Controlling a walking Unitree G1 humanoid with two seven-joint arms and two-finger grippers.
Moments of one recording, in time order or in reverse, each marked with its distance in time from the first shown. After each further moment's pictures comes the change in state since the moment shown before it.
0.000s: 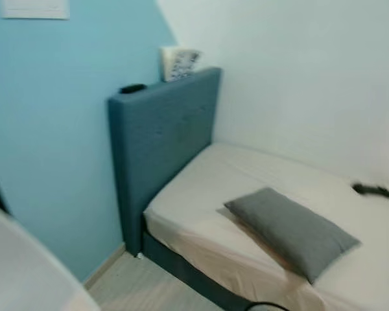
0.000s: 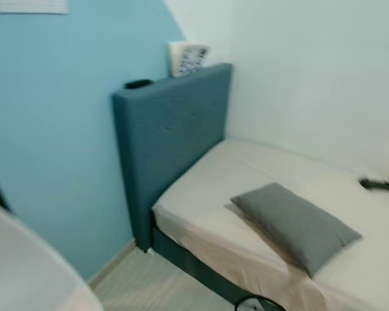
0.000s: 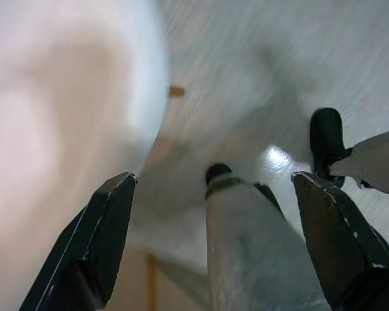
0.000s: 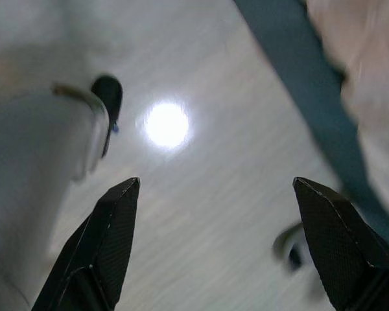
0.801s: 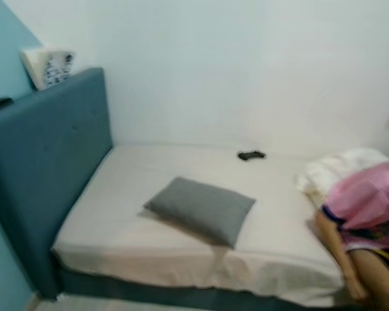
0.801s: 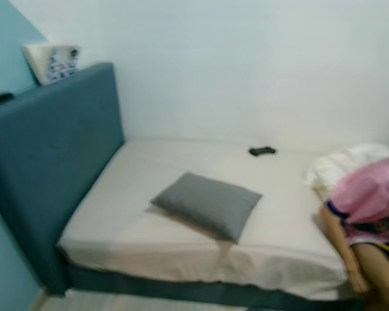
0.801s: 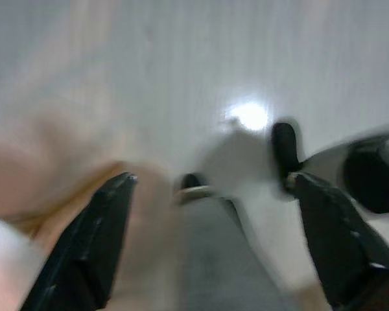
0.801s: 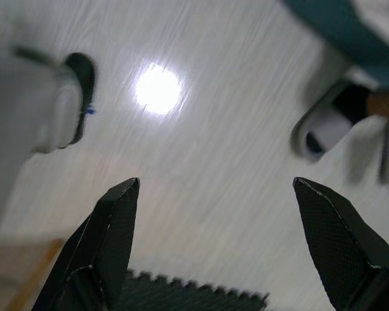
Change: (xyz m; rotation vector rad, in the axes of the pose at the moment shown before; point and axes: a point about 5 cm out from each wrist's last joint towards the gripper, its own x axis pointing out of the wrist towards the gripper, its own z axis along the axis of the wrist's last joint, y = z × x) left arm 0.002 -0.007 0.005 -0.179 -0.003 -0.016; right arm 0.000 0.001 -0.014 -0.058 0.028 0.001
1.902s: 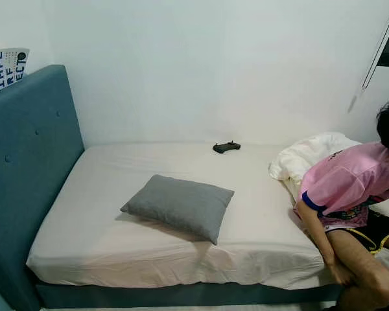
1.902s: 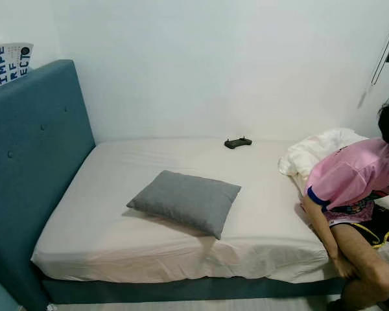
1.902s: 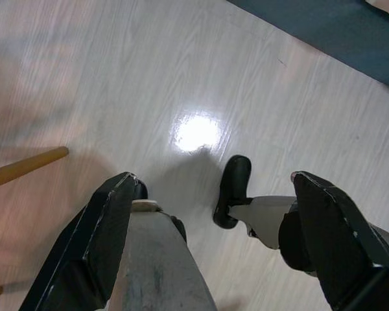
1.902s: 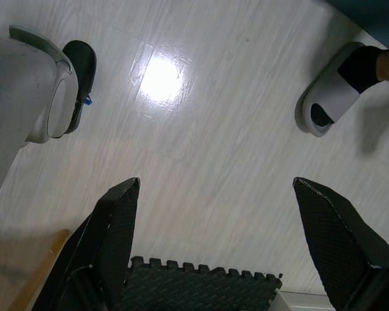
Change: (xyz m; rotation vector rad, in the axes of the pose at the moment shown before) left arm 0.001 0.003 0.006 -0.302 -0.037 0.012; right arm -0.001 -0.003 -0.012 -0.015 0.014 -0.008
